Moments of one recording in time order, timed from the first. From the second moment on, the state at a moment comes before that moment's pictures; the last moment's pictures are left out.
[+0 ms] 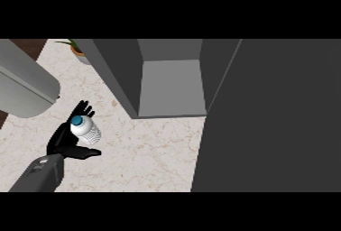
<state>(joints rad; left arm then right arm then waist) -0.50 0.30 0.28 -0.25 0.00 -0.50 -0.74 0.01 -0.20 0.44 -2.50 0.02 -0.23 0.50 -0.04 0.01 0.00</state>
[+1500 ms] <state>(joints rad) -0.53 0.01 0.21 -0.38 0.07 -0.25 -0.89 0.25 -0.27 0.13 -2.49 -0.06 -0.08 0.28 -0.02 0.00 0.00</state>
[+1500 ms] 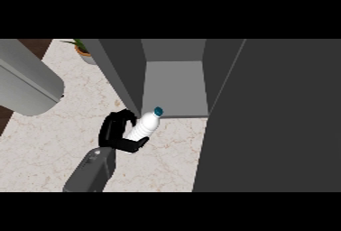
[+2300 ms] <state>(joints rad) -0.58 0.07 0.05 -0.35 0.36 -0.16 -0.77 0.26 -0.26 -0.10 -2.40 -0.21 0.06 0.21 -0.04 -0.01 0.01</state>
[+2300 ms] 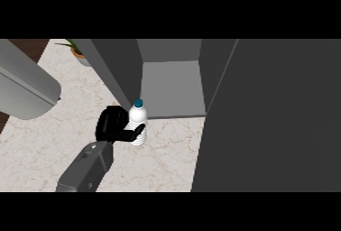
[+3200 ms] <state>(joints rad) -0.57 0.10 -0.08 -0.37 0.47 0.01 -0.72 0.22 -0.29 -0.25 -2.32 -0.44 0.17 0.19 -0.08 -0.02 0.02</state>
